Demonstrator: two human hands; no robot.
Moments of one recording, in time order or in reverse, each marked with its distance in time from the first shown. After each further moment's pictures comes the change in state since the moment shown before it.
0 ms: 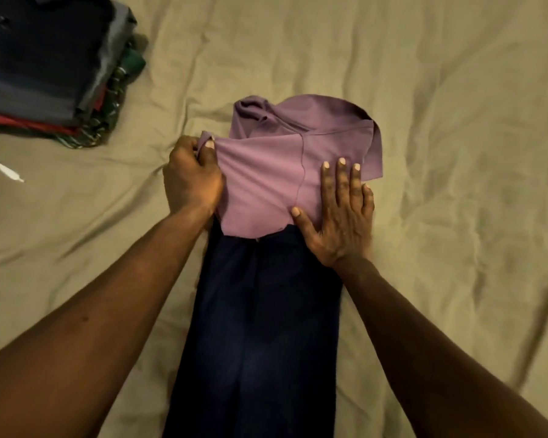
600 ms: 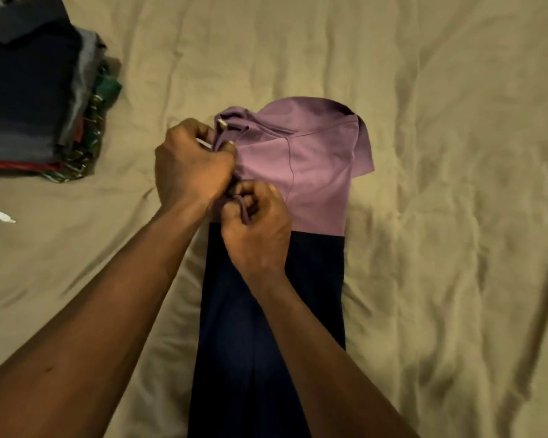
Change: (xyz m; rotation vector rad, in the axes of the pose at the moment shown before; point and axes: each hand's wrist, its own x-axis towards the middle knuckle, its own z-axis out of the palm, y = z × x) left_hand 0.008 0.056 -0.010 0.135 -0.096 0.110; right_hand 0.007 -0.149 -0.048 1.044 0.257 0.376
